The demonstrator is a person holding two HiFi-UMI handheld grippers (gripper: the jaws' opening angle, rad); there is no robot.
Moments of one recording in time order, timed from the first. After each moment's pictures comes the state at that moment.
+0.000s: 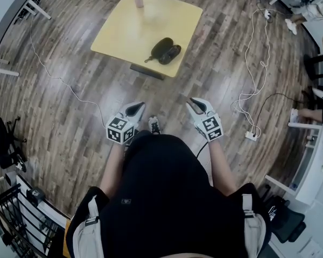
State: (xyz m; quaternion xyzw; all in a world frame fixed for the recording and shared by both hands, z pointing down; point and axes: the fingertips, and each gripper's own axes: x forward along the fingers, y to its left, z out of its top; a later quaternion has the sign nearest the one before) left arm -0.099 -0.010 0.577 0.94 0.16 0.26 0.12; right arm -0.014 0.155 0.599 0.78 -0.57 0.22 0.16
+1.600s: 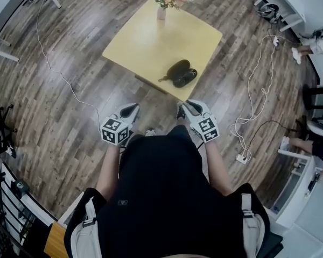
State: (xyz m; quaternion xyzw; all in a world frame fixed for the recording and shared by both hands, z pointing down) left arm -0.048 -0.153 0.594 0.95 0.09 0.23 0.17; right arm 0.067 0.010 0.607 0.73 -0.61 0.21 0.20
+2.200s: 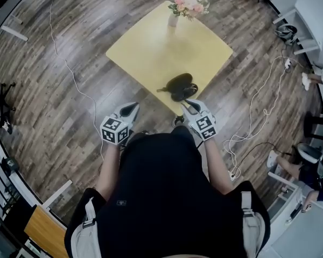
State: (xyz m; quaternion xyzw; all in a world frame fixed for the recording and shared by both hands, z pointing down) left arm 0.027 -0.168 0.596 0.95 0.01 0.23 0.19; right arm 0.160 -0.030 0.627 0.66 -0.68 0.21 0.24
